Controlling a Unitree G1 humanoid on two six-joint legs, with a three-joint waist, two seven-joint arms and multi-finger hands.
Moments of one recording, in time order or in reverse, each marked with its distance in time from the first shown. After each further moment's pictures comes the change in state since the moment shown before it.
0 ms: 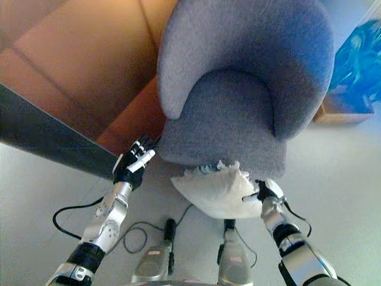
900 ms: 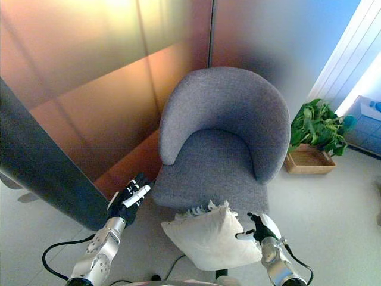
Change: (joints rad) left arm 0.310 -0.023 0.055 -0.002 0.051 0.107 -0.031; right arm 0.548 0.023 -0.089 -0.416 -0.127 0.023 0.050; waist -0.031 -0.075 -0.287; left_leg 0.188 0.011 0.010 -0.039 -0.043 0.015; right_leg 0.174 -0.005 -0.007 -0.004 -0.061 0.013
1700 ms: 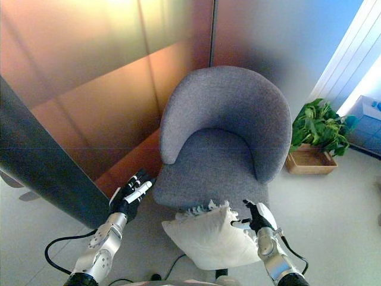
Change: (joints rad) left arm -0.045 -0.001 -0.011 0.000 0.010 0.000 0.022; right arm -0.020 0.000 0.000 -0.111 0.023 -0.017 -0.038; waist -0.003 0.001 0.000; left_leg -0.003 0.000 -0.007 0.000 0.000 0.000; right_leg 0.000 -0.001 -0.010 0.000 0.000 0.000
